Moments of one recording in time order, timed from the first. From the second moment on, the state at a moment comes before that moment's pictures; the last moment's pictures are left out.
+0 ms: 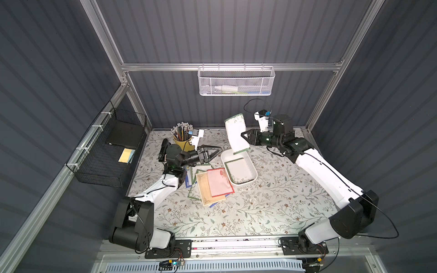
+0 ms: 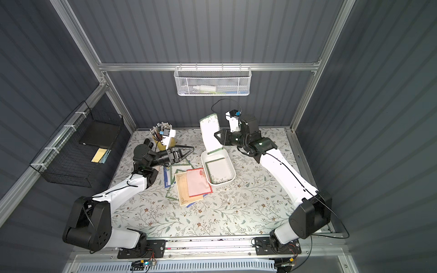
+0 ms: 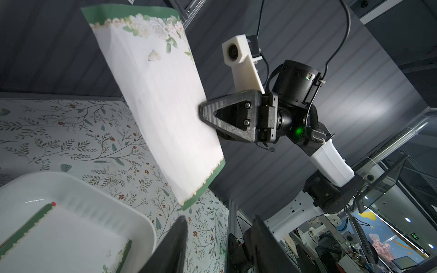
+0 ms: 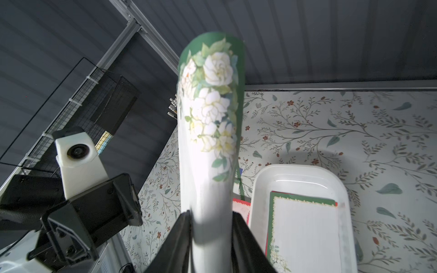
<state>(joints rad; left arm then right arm) -0.26 1.43 0.82 0.90 1.07 -1.00 0.50 1.51 1.47 -0.37 -0.44 0.46</state>
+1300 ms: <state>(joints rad) -0.26 1.63 0.86 1.20 1.08 -1.19 0.54 1.55 1.43 -0.31 -0.65 0.52</state>
